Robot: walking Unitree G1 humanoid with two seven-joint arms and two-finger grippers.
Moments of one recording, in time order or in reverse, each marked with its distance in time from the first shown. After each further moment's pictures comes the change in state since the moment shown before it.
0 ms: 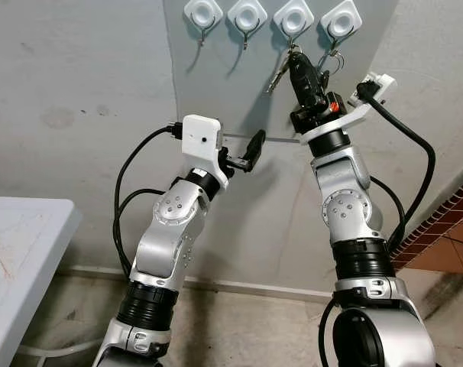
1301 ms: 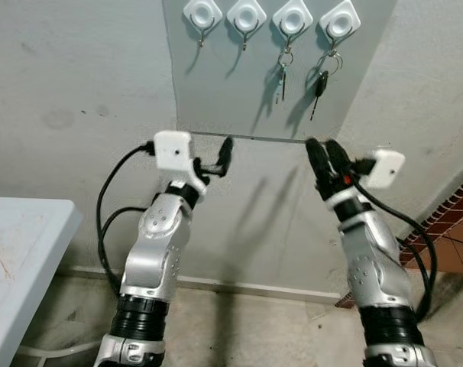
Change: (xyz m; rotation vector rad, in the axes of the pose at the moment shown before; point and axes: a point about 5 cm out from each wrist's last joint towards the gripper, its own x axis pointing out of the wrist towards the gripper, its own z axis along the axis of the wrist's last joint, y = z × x) left arm -0.032 0.047 -0.036 -0.064 0.060 0.287; right arm -0.128 -0.063 -0.013 -0.429 0.253 -0.429
